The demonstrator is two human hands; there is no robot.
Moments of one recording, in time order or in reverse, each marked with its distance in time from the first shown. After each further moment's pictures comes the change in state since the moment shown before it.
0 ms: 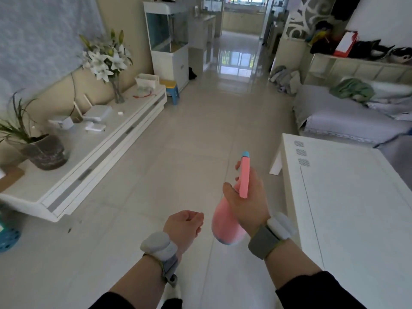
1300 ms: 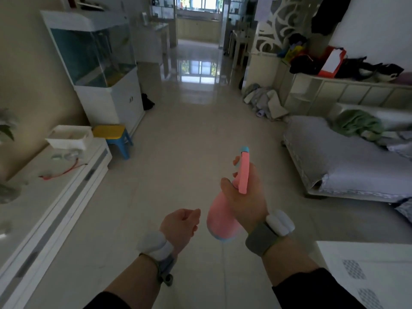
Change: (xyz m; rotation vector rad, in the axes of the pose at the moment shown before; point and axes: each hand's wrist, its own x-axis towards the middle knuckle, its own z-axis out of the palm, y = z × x) left_hand 0.947 0.476 0.157 0.045 -0.212 0.114; right_hand 0.997 0.174 0.196 -0.002 0.239 0.037
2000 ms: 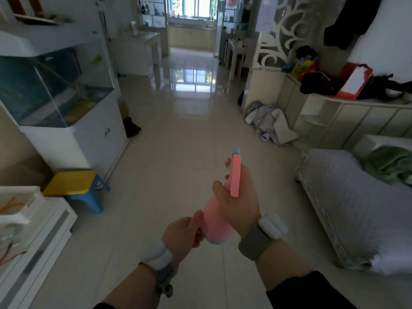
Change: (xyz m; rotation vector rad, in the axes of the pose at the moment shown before) left_hand 0.501 0.223 0.063 -0.019 -0.078 0.004; right_hand 0.521 0.098 0.151 -0.011 0.026 -0.026
